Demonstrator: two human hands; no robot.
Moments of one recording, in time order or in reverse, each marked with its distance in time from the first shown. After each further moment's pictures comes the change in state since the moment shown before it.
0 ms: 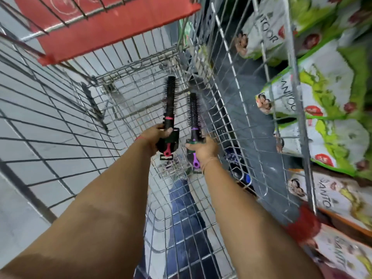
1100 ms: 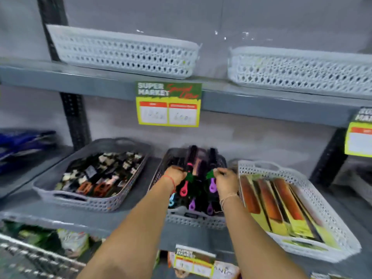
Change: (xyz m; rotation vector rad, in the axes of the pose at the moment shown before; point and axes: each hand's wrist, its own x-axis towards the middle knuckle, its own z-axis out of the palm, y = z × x) left_hand -0.373 -0.005 0.441 1.451 -0.515 1.111; right_hand -0.296 0.023 -0.453 0.740 1.209 -0.466
